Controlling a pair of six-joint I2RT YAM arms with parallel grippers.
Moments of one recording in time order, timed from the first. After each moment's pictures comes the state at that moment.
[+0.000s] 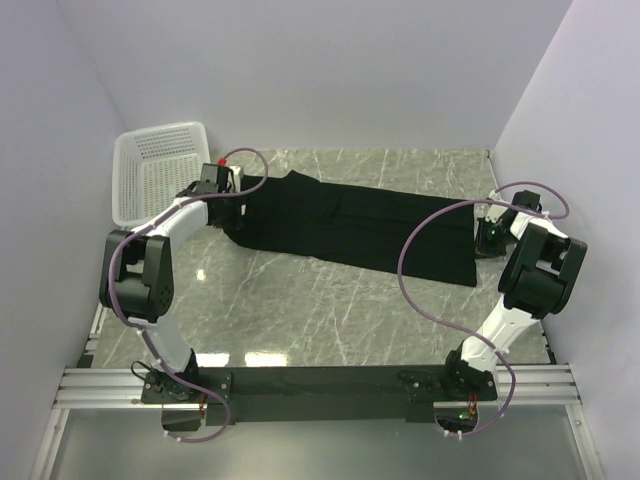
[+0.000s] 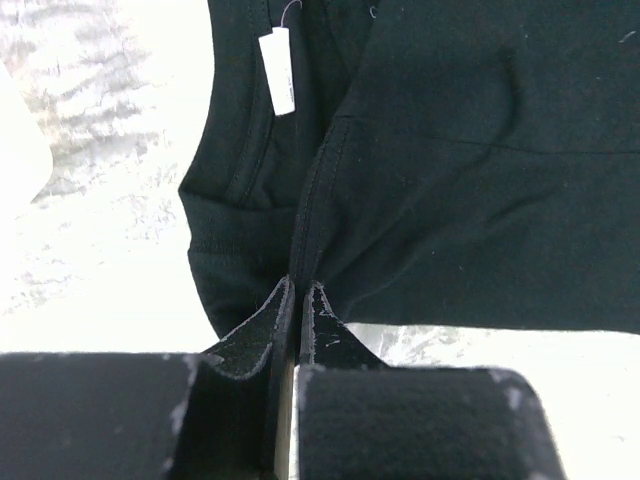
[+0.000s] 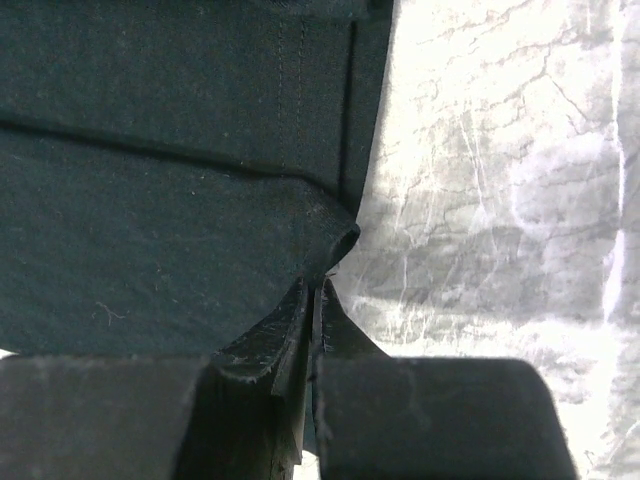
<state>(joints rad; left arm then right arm) -0.17 1.77 1.22 -0.40 0.04 -0.11 -0.47 1.84 1.17 -0.57 -0.33 -0.27</state>
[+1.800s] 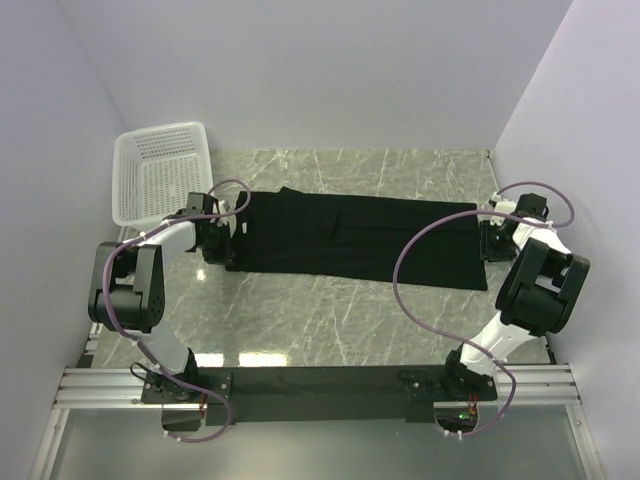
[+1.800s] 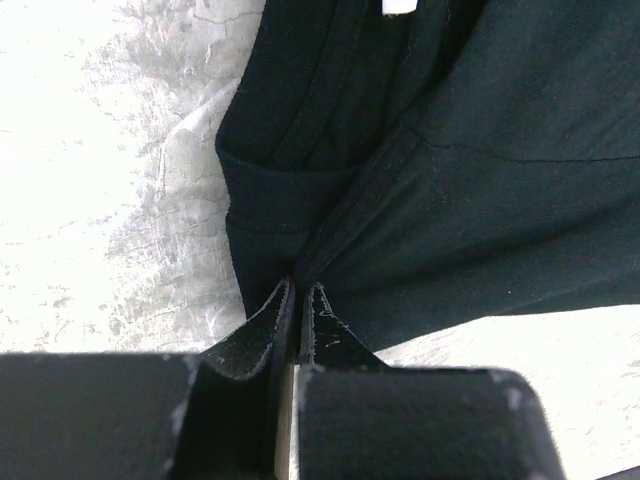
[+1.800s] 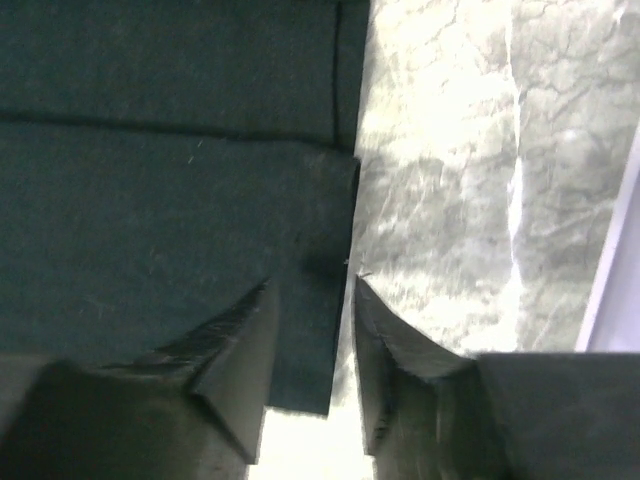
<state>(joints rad) -0.07 1.68 0.96 -0.44 0.21 -0.23 -0.48 1.71 1.07 -0.53 -0.23 -0.37</state>
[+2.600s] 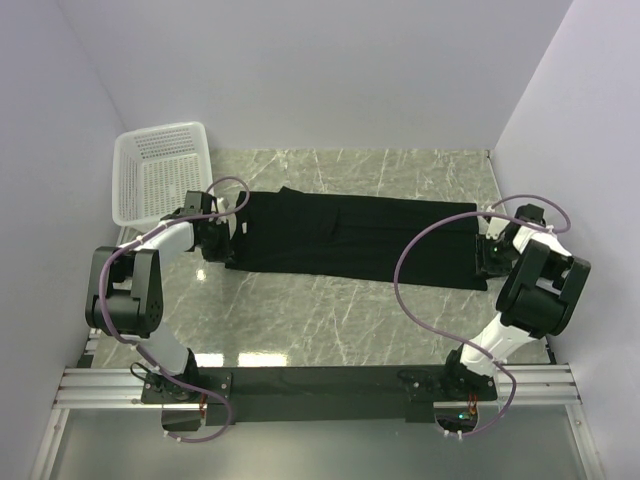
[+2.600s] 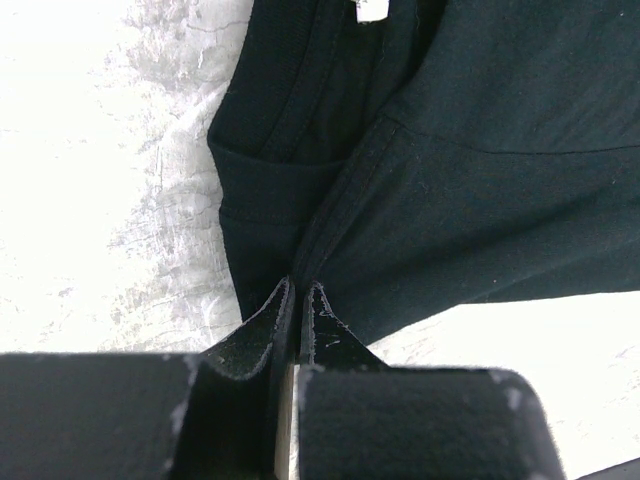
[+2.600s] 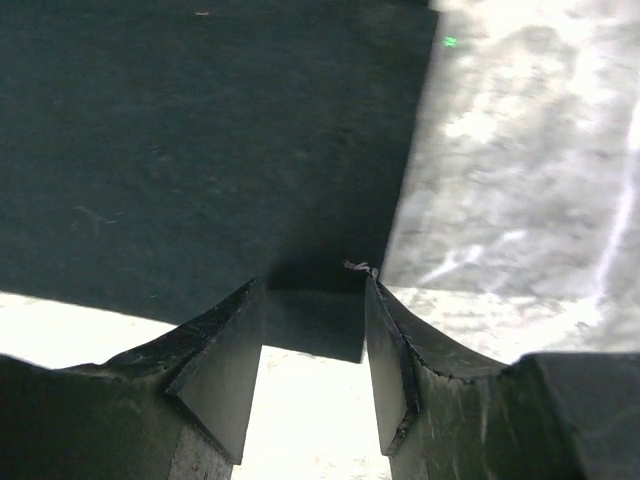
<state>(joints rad) -0.07 1.64 0.96 -0.44 0.22 -0.23 -0.50 1.69 1.02 -0.66 -0.25 -0.43</state>
